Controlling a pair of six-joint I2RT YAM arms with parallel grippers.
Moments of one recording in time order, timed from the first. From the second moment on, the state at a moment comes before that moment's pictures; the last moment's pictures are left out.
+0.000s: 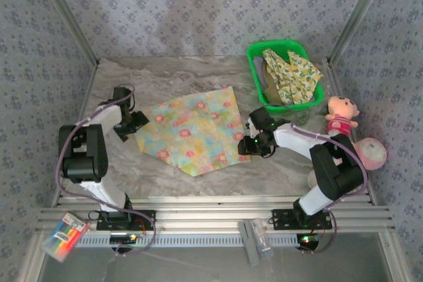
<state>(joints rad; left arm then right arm) 0.01 1.72 1.05 -0.62 0.03 -0.69 0.47 1.56 0.82 -0.52 -0.26 0.40</state>
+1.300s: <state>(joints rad) -0.12 1.59 1.20 -0.83 -0.01 -0.67 0.34 1.62 1.00 -0.59 -0.21 0.40</state>
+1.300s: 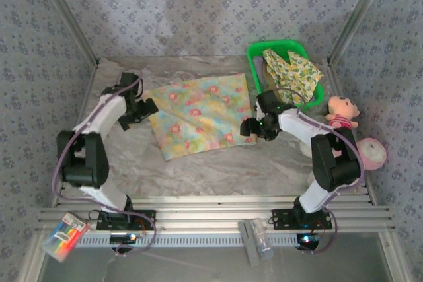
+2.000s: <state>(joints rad) -0.13 1.91 1.53 -0.69 0.32 -0.61 0.51 1.64 0.94 -0.30 -0.30 0.38</state>
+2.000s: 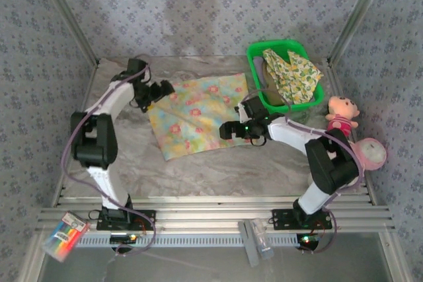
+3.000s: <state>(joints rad) -0.46 1.84 1.08 -0.20 0.37 -1.14 0.38 2.28 1.76 -0.37 -0.36 0.31</state>
